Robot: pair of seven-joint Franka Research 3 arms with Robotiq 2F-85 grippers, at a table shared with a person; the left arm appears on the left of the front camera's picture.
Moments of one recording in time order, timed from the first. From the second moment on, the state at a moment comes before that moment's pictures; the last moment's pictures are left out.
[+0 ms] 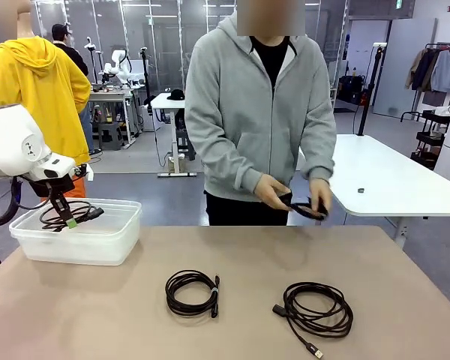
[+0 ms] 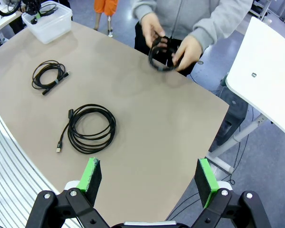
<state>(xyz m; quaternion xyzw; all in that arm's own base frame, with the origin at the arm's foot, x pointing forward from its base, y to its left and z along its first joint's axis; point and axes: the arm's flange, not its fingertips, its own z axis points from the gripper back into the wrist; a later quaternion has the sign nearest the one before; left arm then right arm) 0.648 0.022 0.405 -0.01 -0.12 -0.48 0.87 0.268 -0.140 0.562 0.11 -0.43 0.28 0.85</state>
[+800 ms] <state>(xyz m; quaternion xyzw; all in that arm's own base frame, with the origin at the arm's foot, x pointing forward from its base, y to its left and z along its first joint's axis) 0.642 0.015 0.380 -0.03 -0.09 -0.47 0.88 0.268 -0.140 0.562 0.11 -0.43 0.28 0.85</state>
